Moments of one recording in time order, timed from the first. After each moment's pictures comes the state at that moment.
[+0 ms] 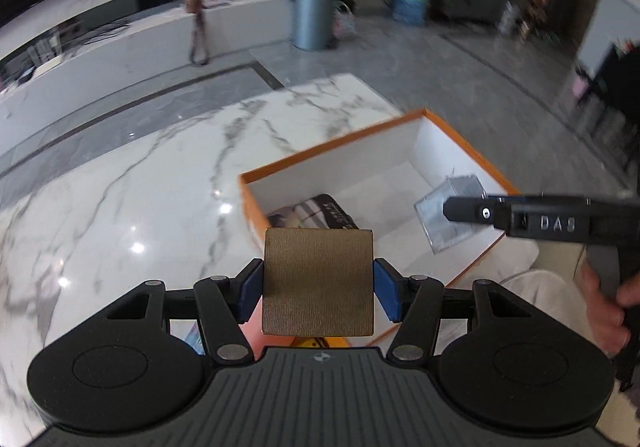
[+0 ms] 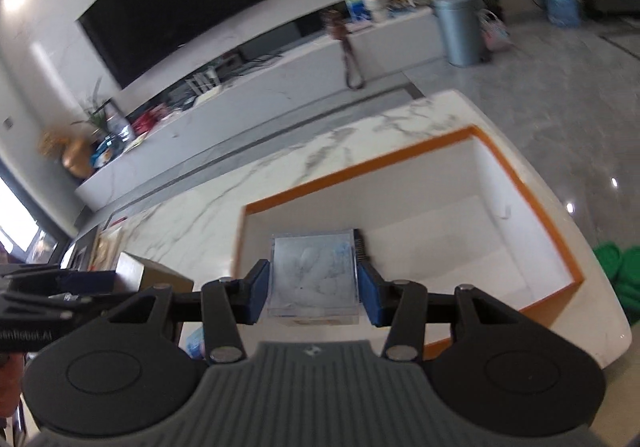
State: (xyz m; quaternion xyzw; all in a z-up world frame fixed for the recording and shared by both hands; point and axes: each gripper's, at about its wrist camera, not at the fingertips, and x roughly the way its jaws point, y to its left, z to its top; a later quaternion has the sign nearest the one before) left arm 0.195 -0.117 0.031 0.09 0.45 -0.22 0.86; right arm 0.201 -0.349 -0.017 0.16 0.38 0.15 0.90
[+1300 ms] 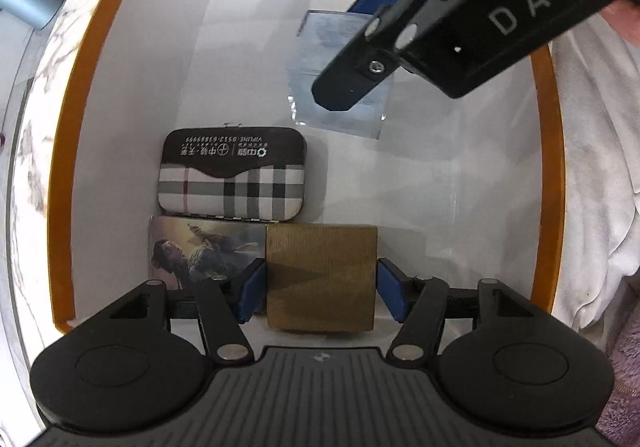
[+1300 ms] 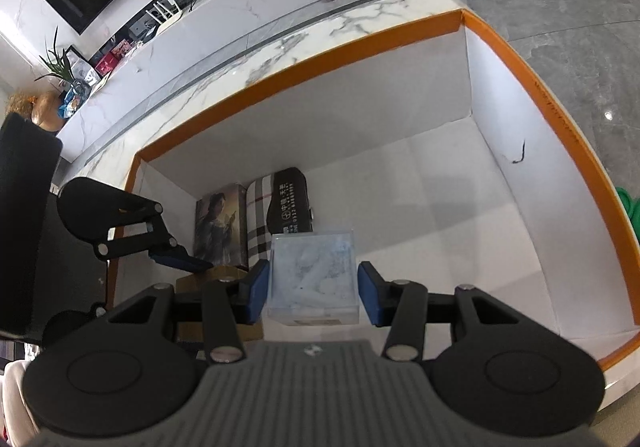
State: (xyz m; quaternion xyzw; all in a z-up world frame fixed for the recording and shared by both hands) left arm 0.278 -0.211 -0.137 0.47 0.52 -0.43 0.57; right arm 0.287 -0.357 -0.111 0.15 0.50 0.14 0.84
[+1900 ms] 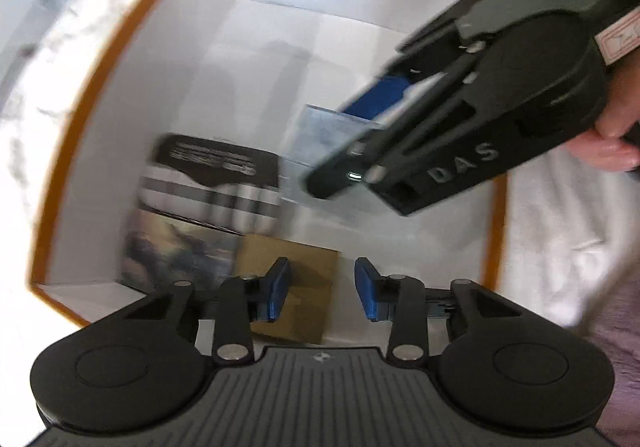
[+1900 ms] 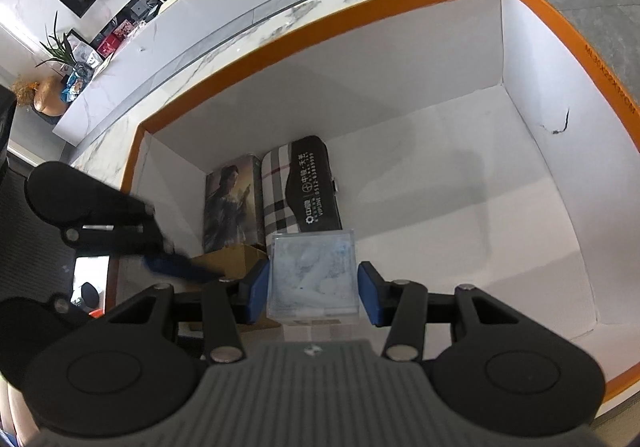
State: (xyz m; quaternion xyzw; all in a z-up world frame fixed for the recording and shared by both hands) left arm 0.286 -0.197 -0.119 0.37 0.53 -0.45 0.62; right arm 0.291 -0.332 -0.126 0.15 0.53 0.16 0.82
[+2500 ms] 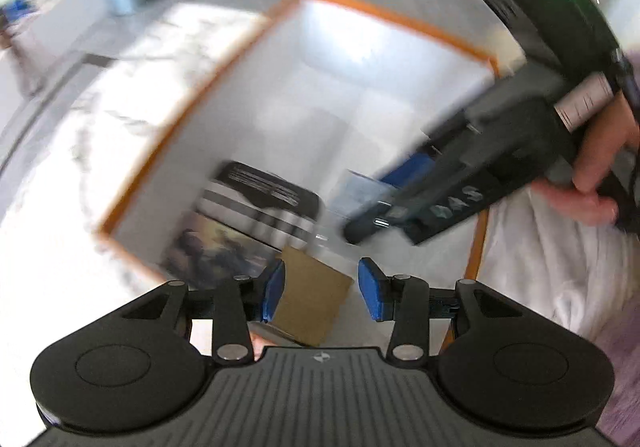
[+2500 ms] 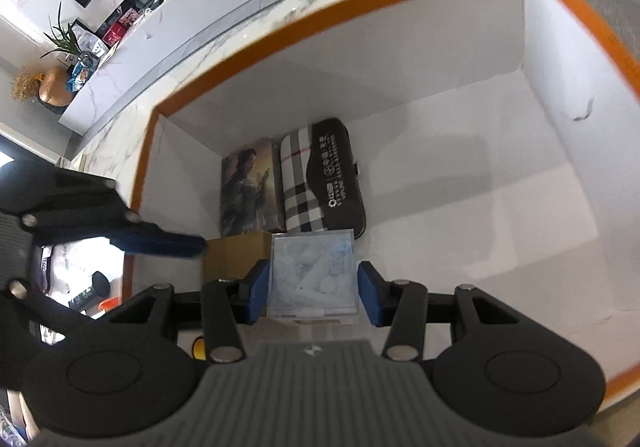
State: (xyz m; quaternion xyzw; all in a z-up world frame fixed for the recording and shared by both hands) left arm 0.269 -0.152 -0.057 0.24 0.48 -0.41 0.74; right arm 0.289 -0.319 -0.122 0.16 0.55 0.17 0.80
